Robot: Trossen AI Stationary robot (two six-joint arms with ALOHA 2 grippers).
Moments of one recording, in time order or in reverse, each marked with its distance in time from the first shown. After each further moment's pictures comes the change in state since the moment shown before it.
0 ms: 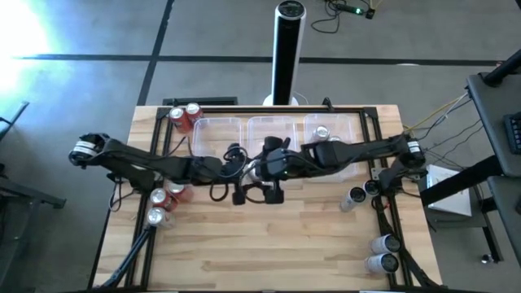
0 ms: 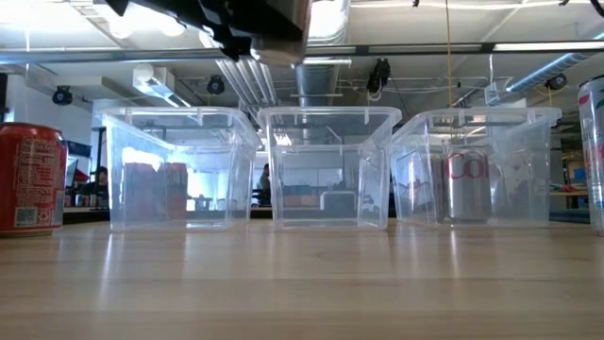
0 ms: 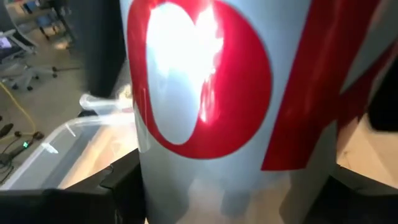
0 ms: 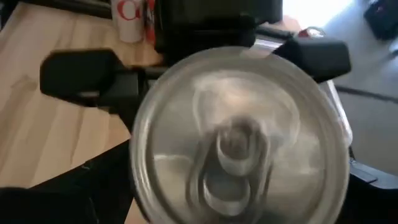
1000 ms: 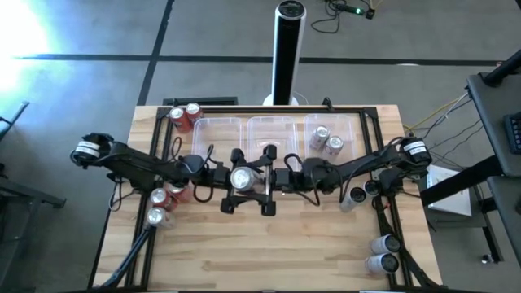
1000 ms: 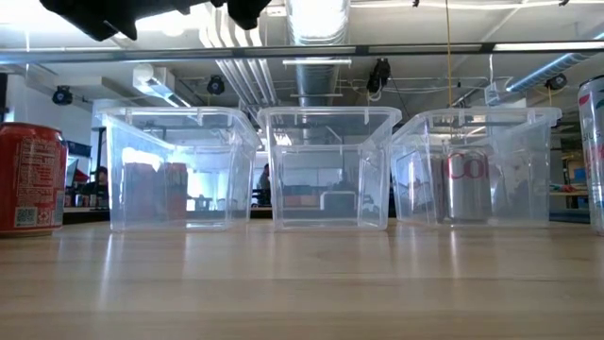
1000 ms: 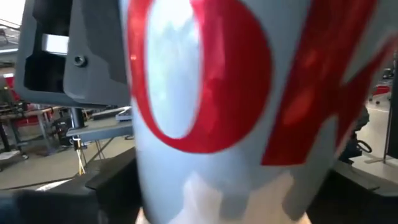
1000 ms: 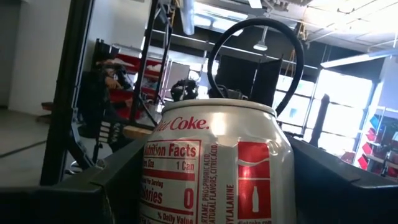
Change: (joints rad) left arm -0.008 0.025 -0.177 0.685 0.365 0.030; right arm 0.038 -0.059 -0.619 1.586 -0.123 -0.202
